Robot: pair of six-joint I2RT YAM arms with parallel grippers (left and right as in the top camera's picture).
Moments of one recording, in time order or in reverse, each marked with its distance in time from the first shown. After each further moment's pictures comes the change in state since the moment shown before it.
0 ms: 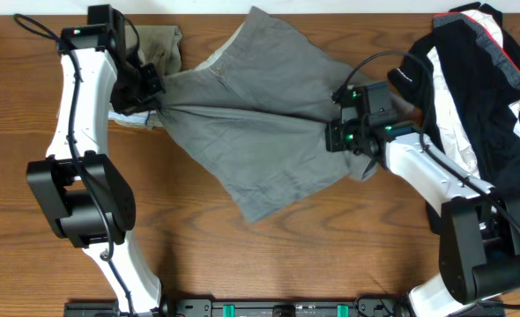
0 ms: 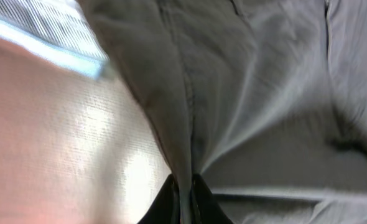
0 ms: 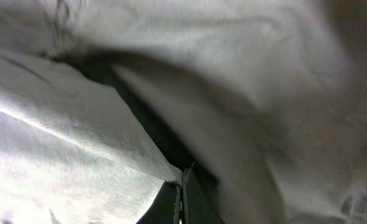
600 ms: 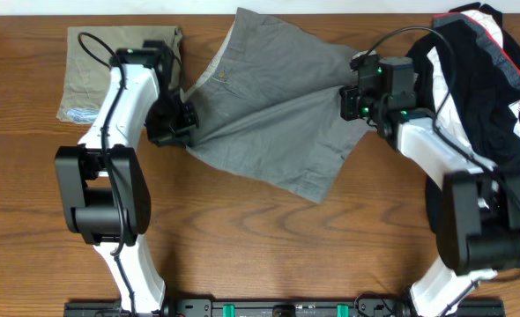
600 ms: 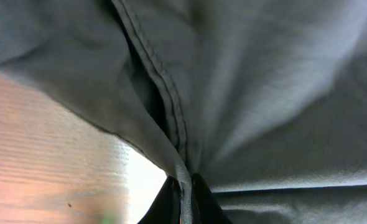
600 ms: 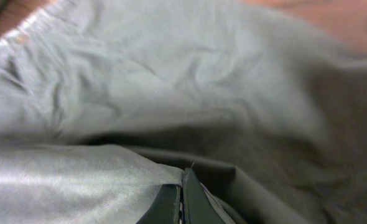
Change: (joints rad) left arm -0.141 0.000 -0.263 0.019 -0.006 -0.017; right arm -0.107 0.164 0.114 0.257 -0.031 -0.118
